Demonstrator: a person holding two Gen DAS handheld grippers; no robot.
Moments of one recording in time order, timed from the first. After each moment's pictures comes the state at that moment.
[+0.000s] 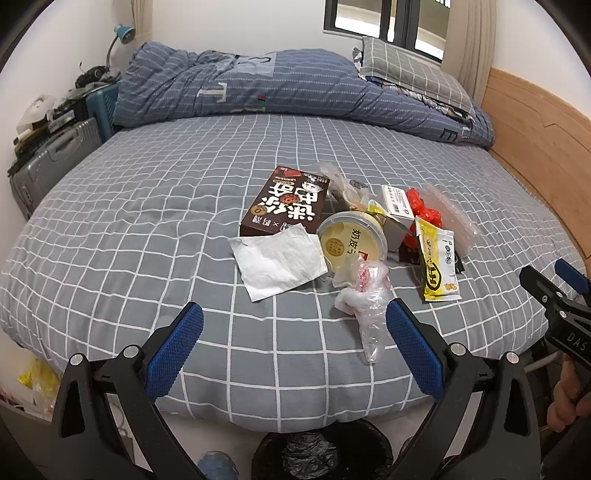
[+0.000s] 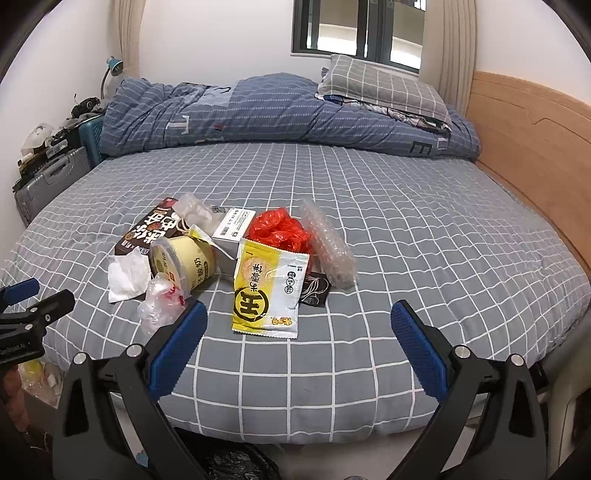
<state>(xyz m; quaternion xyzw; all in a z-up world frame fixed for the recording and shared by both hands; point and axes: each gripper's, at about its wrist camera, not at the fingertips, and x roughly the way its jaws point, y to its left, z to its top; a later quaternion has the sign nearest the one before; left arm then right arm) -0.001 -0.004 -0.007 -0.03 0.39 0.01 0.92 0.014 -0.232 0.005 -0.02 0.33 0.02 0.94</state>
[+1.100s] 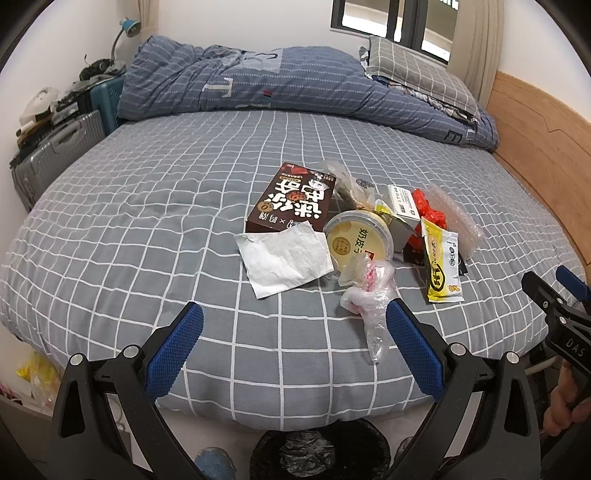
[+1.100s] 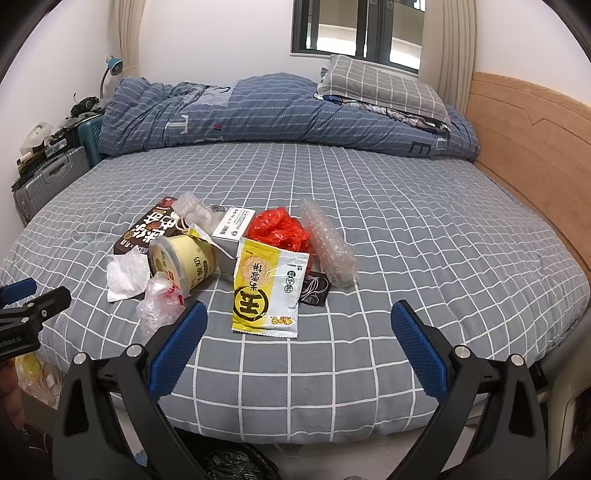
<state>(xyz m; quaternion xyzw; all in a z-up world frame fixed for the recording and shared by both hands) -0.001 0.005 -0.009 -0.05 0.39 0.01 0.92 0.014 -0.231 0.003 -0.02 0.33 0.02 0.94</state>
